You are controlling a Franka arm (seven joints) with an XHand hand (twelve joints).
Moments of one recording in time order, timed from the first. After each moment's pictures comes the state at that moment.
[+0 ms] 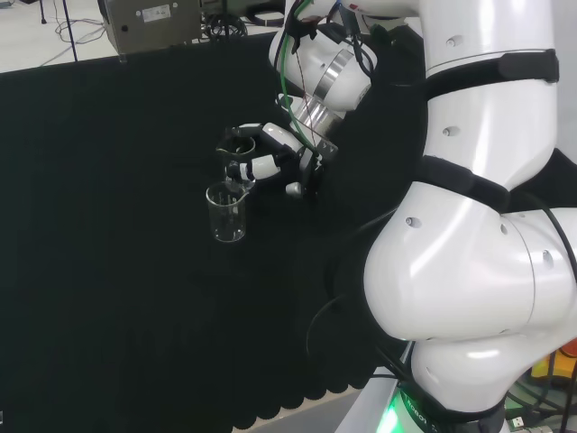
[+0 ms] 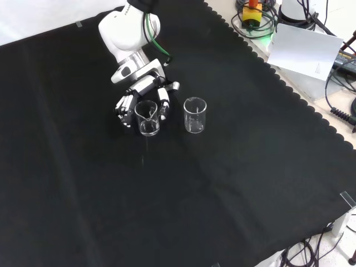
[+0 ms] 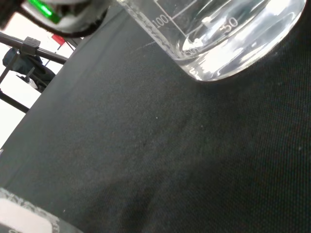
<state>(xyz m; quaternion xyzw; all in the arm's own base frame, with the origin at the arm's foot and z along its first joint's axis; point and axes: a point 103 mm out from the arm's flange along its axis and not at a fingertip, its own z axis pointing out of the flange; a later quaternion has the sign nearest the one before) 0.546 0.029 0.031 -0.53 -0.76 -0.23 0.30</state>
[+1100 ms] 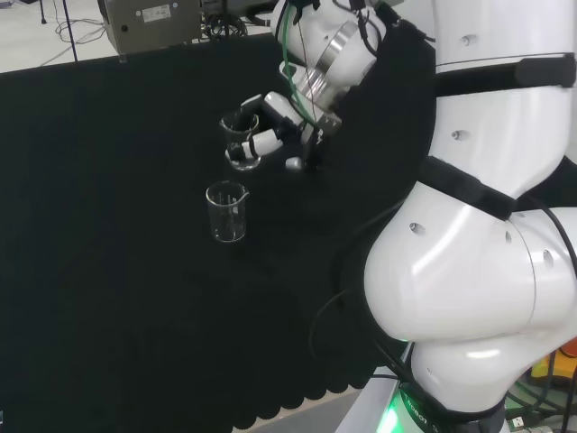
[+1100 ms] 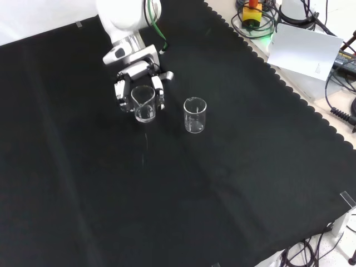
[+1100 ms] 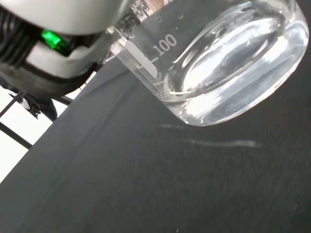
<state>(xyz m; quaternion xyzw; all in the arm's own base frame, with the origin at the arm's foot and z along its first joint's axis) 0.565 0.015 0.094 -0.54 -0.77 -0.25 0.23</state>
